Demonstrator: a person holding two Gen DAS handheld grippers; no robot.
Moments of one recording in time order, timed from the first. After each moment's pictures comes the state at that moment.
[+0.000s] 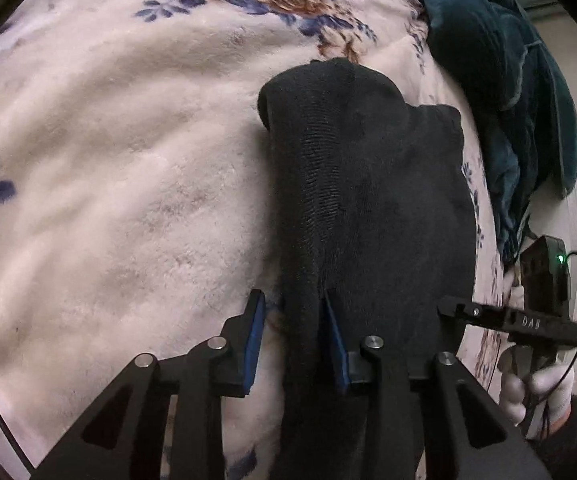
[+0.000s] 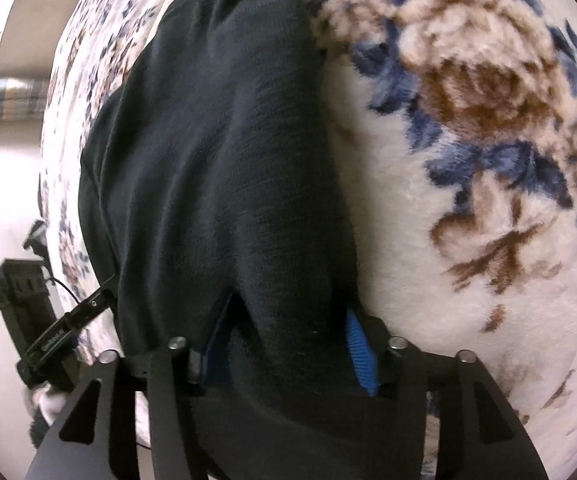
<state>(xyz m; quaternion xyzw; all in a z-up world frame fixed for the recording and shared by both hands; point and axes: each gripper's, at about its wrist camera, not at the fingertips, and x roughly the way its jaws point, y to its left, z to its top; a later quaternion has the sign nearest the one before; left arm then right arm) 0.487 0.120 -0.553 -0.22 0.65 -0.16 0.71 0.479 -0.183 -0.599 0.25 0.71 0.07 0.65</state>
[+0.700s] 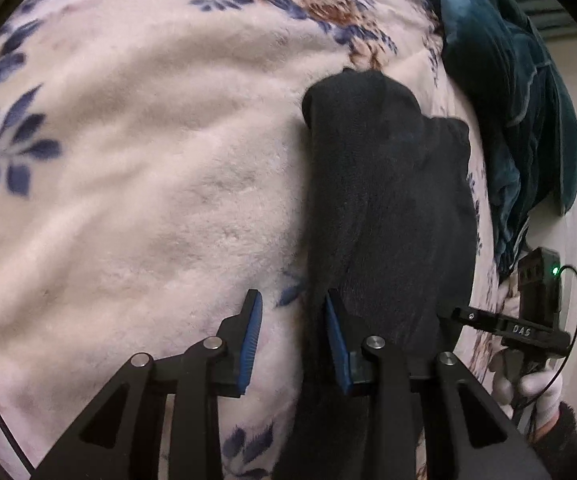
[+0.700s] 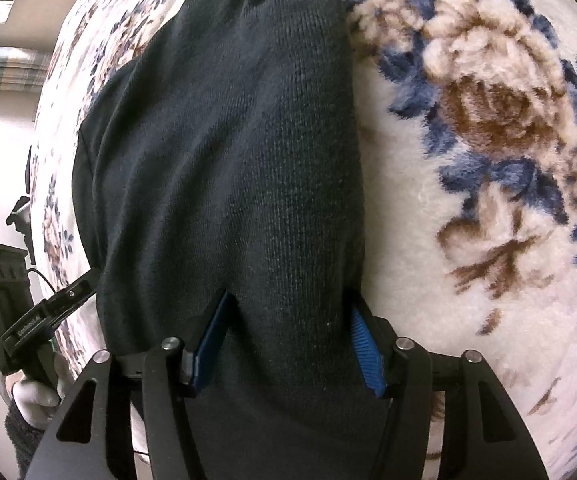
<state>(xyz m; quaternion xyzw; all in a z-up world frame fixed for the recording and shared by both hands) 0.479 0.135 -0.555 -0.23 0.65 -0.15 0.70 0.478 -0.169 -0.598 0.21 0.71 0.08 0.66</state>
